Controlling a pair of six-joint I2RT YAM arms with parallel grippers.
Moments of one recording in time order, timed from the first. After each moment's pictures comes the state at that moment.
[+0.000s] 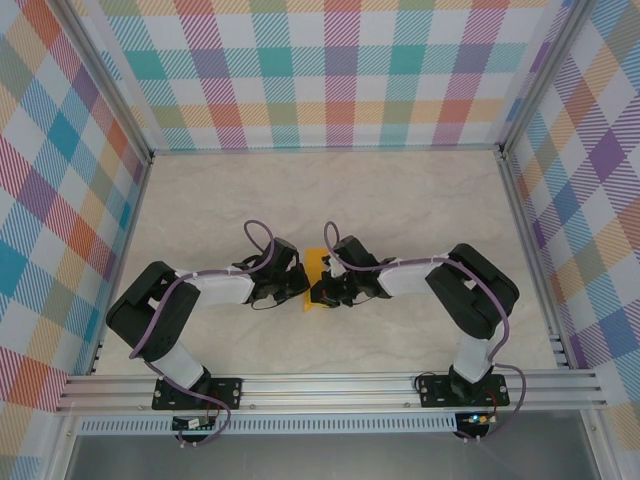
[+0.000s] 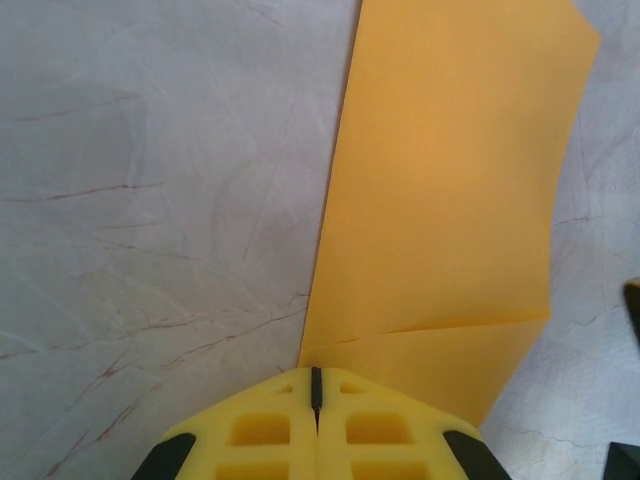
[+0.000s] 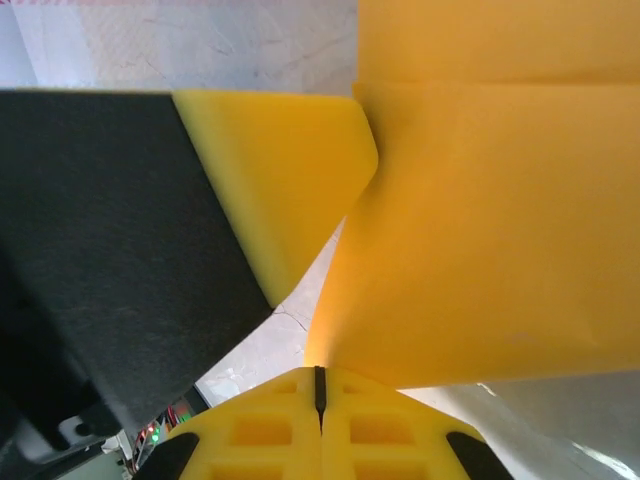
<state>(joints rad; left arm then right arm) -0.63 1.62 0.69 -0.03 0.17 -0.97 0.79 1.81 0.83 0.08 -0.64 0.95</state>
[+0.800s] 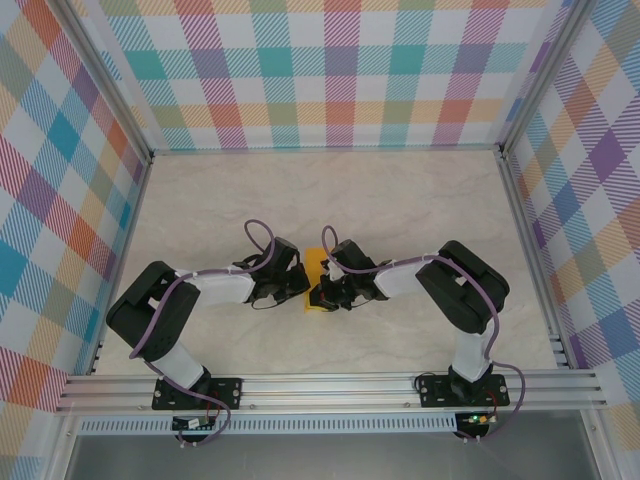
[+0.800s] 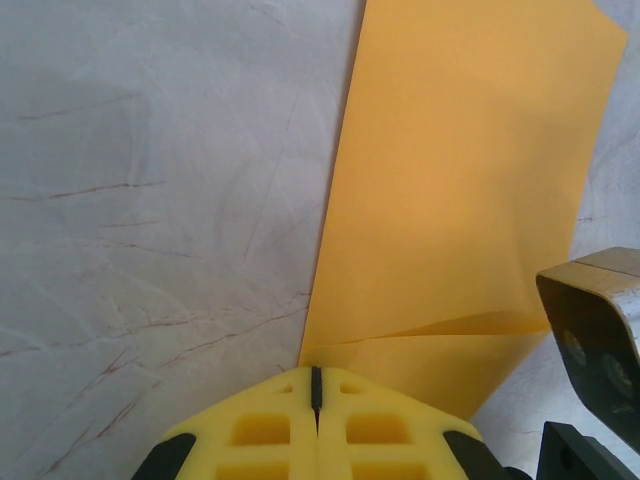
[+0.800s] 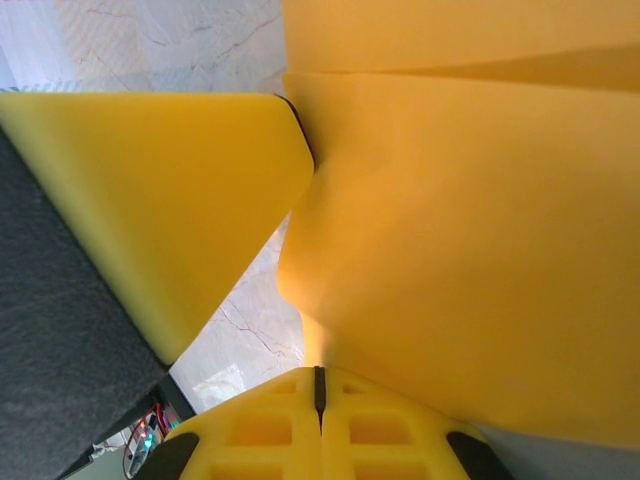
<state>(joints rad) -0.63 1.62 0.71 -0.06 0.17 -0.97 0.79 1.87 0.83 0.12 -0.65 0.97</state>
